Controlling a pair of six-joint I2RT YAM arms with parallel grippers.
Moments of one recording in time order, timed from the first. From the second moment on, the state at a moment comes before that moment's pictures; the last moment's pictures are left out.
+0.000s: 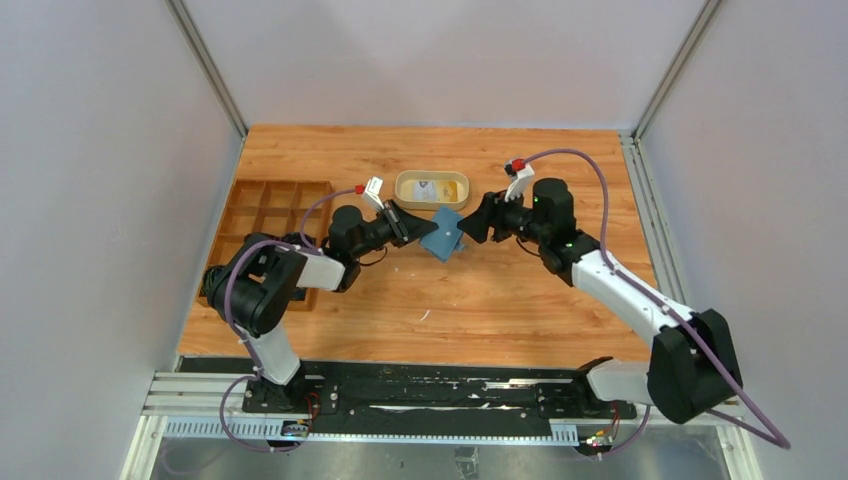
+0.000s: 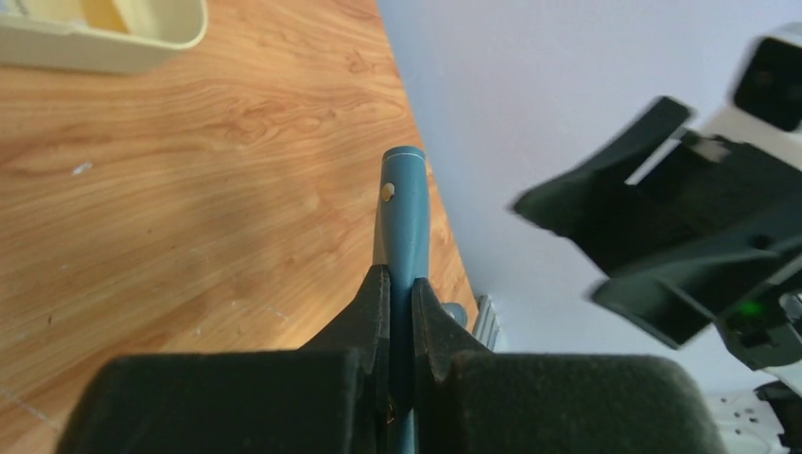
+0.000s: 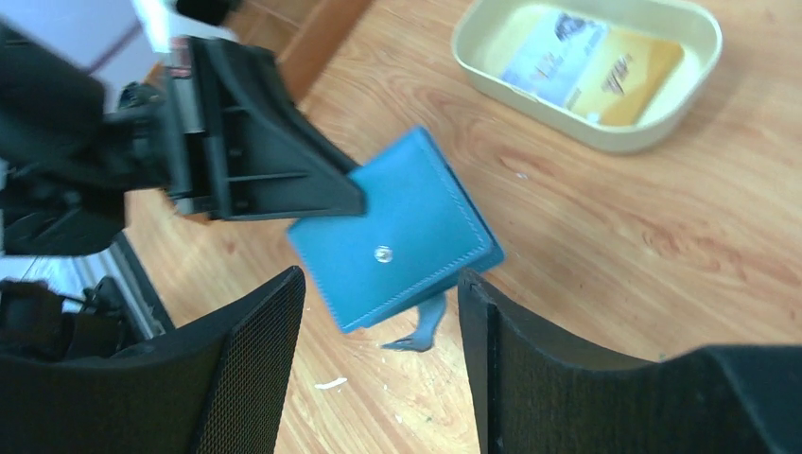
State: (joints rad) left arm -0.45 1.76 0.62 1.09 0.52 -1.08; right arm 0.43 1.22 0.82 0.12 -0.48 0.30
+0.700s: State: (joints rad) left arm -0.43 1.76 0.59 1.24 0.51 -1.20; right arm 0.47 1.38 0.64 0.37 -0.33 0.49
